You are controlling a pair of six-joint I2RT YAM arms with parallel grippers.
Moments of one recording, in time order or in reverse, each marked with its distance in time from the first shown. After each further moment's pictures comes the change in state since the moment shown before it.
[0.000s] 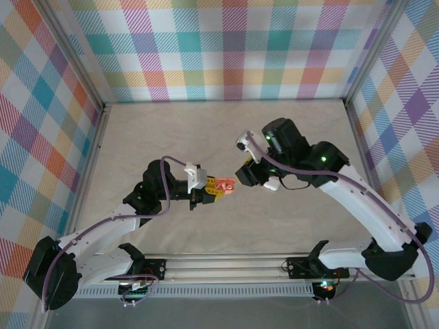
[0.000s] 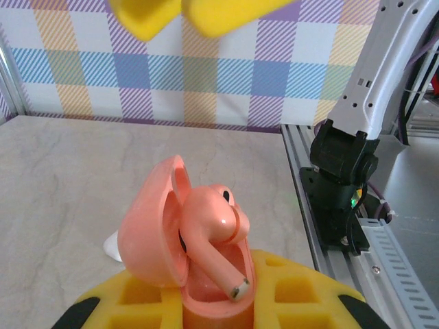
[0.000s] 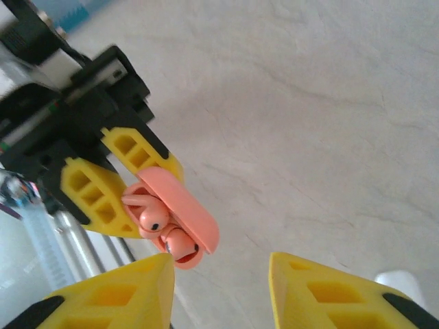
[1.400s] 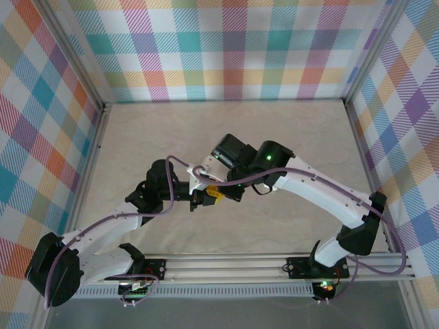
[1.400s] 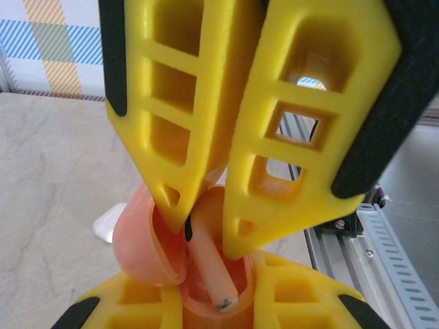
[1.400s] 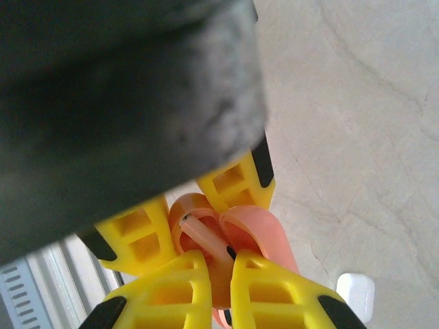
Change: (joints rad) left arm 0.000 0.026 0.000 -0.044 0.013 0.029; right arm 0.244 0.309 0.204 -0.210 0.262 -0.249
